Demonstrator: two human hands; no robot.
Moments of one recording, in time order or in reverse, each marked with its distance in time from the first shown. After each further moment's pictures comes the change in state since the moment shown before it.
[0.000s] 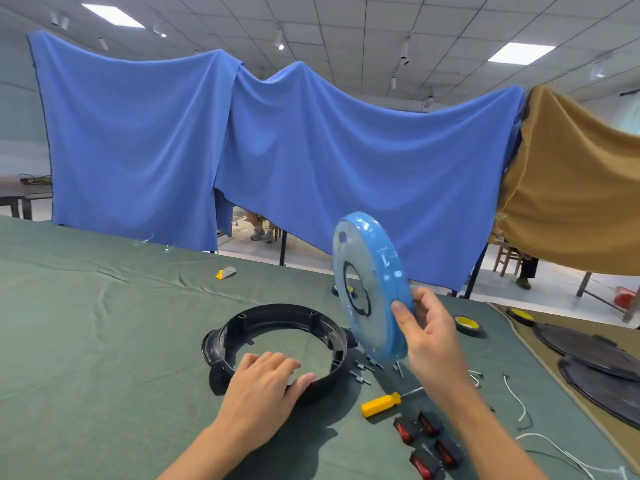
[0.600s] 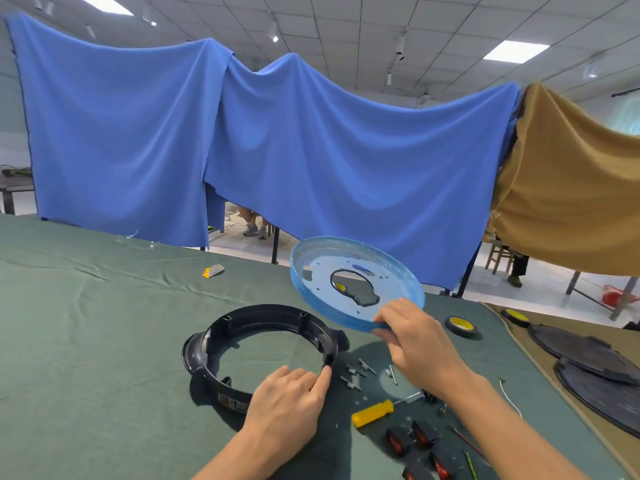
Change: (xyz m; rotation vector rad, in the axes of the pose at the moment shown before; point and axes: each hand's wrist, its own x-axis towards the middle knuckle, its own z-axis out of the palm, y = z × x) left_hand 0.020 0.031 0.036 0.191 -0.033 0.232; right_hand 0.033 0.031 -0.022 -0.950 -0.328 -0.482
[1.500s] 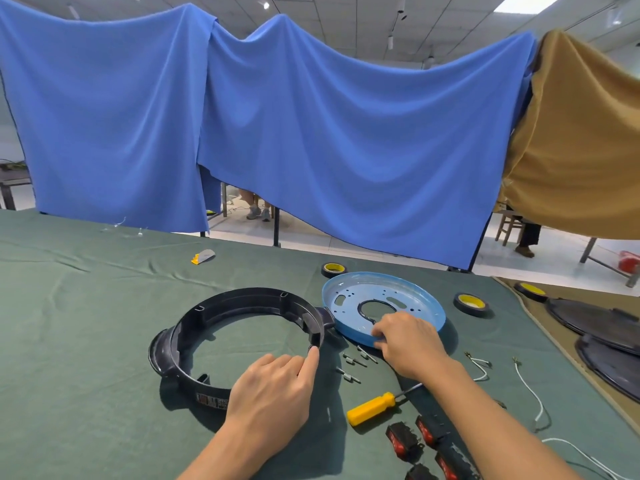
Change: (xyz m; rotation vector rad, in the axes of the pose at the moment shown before) left_hand 0.011 -0.001 0.004 0.032 -0.128 -0.098; right_hand 0.000 0.052 0.085 -0.138 -0.378 0.329
